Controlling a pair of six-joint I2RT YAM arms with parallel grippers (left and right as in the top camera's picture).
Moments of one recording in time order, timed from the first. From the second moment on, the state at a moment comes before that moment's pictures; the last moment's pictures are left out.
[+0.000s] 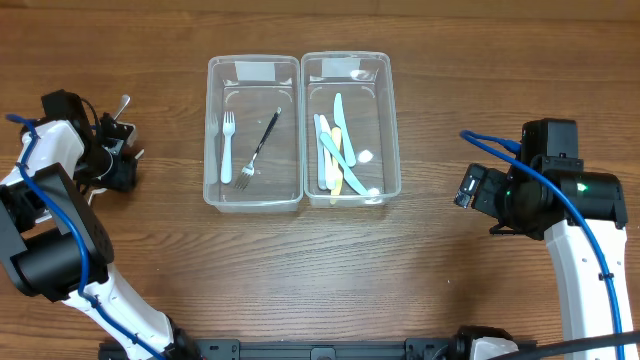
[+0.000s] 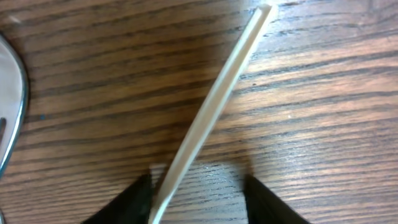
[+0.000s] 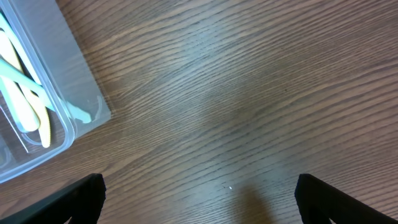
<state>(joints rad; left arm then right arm) 0.44 2.02 1.34 -0.82 0.02 0.60 -0.06 1.23 1.20 -1.27 -0.01 0.33</state>
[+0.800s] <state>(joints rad) 0.44 1.99 1.34 -0.82 0.02 0.50 -0.06 1.23 1.20 -1.27 -0.01 0.33</state>
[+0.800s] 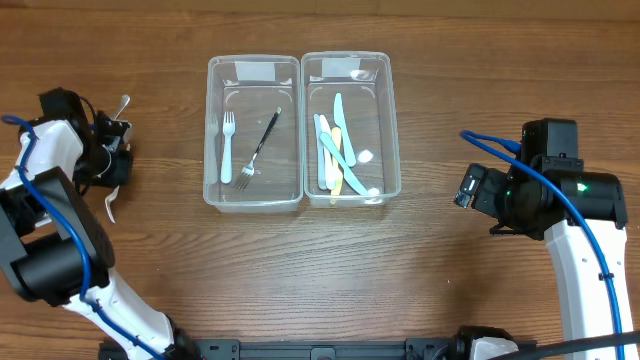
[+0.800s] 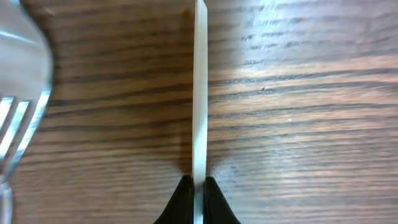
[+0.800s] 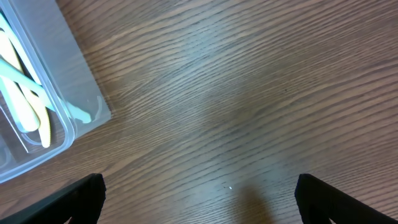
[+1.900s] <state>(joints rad) -0.24 2.01 1.90 -1.19 -0.05 -0.07 -0.06 1.23 1.20 -1.28 -0.02 0.33</state>
